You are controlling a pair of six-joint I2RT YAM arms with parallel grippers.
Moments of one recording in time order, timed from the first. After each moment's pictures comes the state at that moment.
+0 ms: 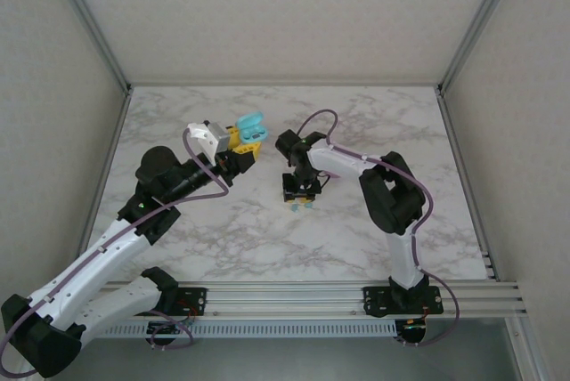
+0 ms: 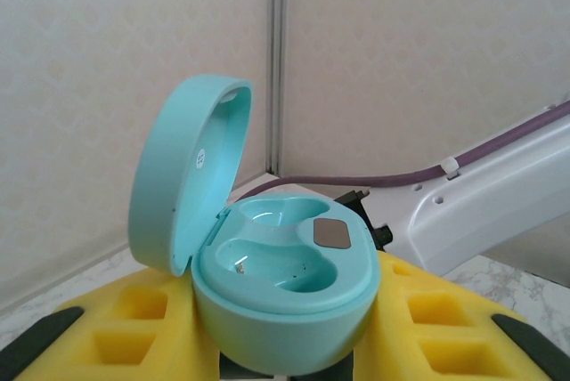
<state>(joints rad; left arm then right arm) -0.61 0.89 0.80 0.18 0.34 -0.05 0.75 2.04 1.51 -0.99 -0.17 0.60</state>
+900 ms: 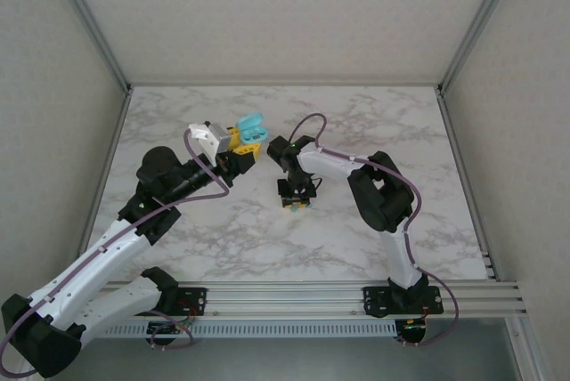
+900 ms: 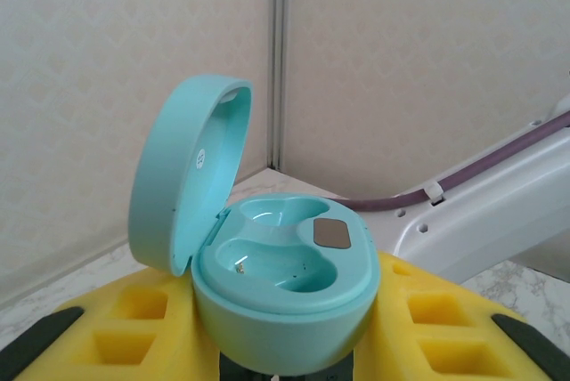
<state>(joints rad) -0.61 0.89 0.80 0.17 0.33 -0.05 0.78 2.12 1.56 -1.03 -0.13 0.61</state>
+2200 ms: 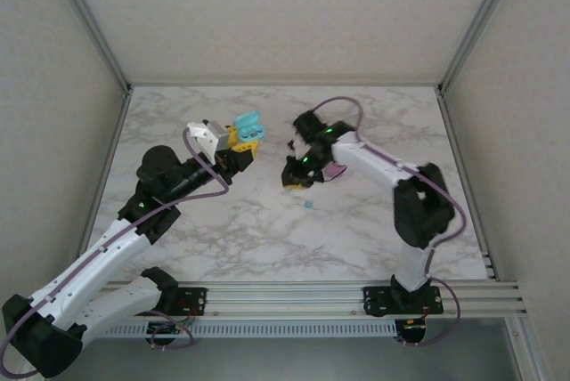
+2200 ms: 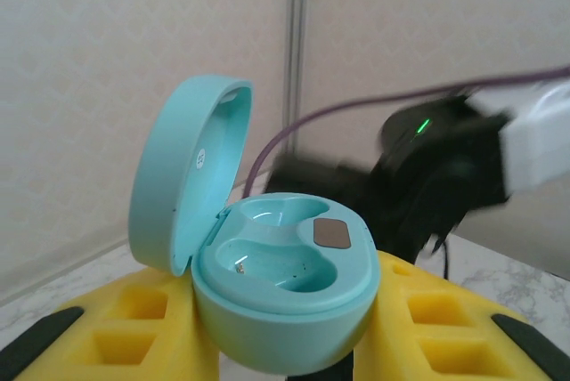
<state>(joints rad) -0.59 0.89 0.80 0.17 0.31 -0.05 0.62 1.79 1.47 -0.89 -0.56 0.50</state>
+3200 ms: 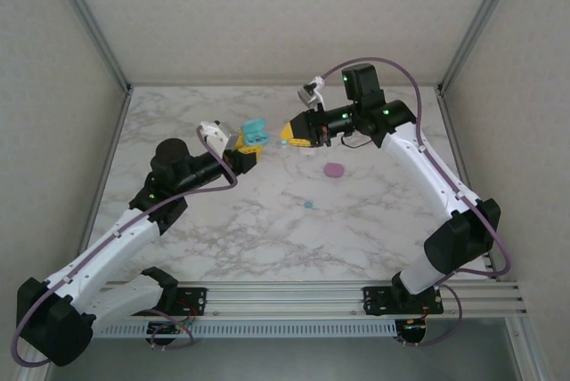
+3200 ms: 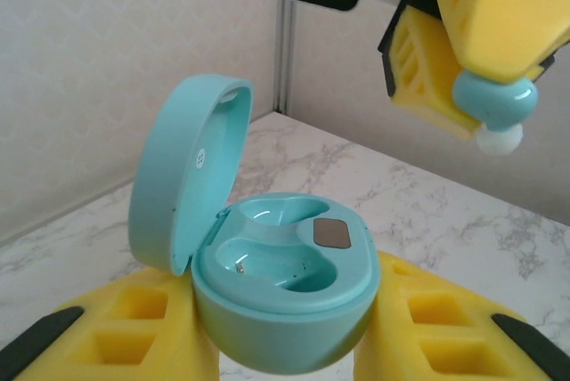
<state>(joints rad) -0.53 1.00 0.76 0.17 0.43 -0.02 0.49 1.57 1.61 -0.70 -1.22 0.62</state>
